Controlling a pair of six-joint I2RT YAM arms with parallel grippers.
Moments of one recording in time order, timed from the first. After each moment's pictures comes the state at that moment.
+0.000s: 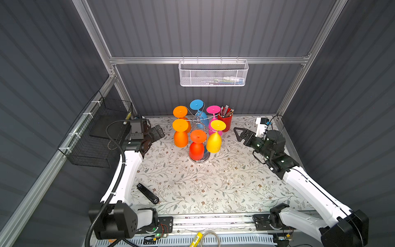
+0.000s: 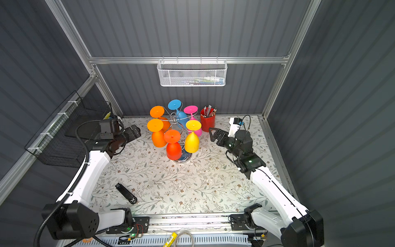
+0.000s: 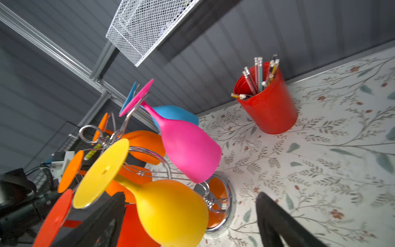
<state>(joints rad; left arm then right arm) -0.02 1.24 1.19 -0.57 0.03 -0.42 0.39 1.07 0.86 0.04 -0.18 0.74</state>
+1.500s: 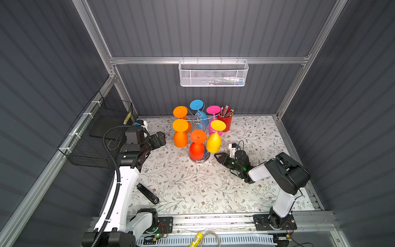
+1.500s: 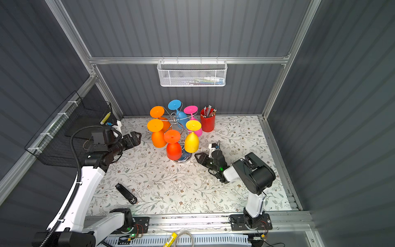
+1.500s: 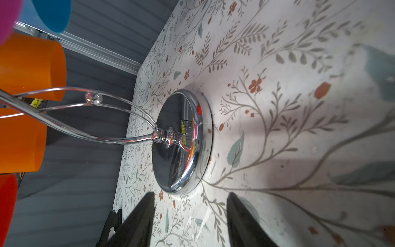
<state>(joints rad) -0.04 1.07 1.09 -0.58 0.14 -0.35 0.56 1.85 0.56 0.91 -0.26 0.98</state>
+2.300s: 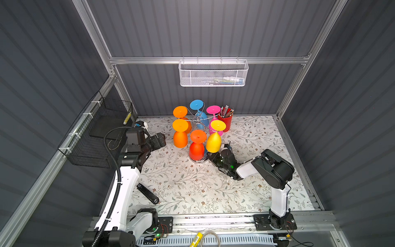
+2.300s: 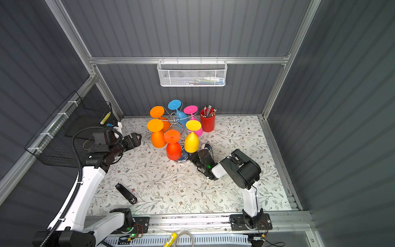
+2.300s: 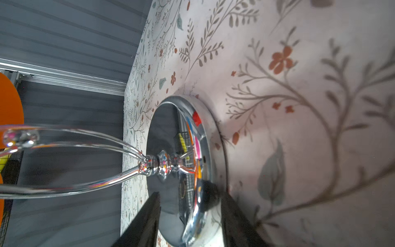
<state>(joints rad) -0.04 1.07 1.07 -0.58 0.13 -0.35 0.71 1.99 0.76 0.79 -0.01 1.21</state>
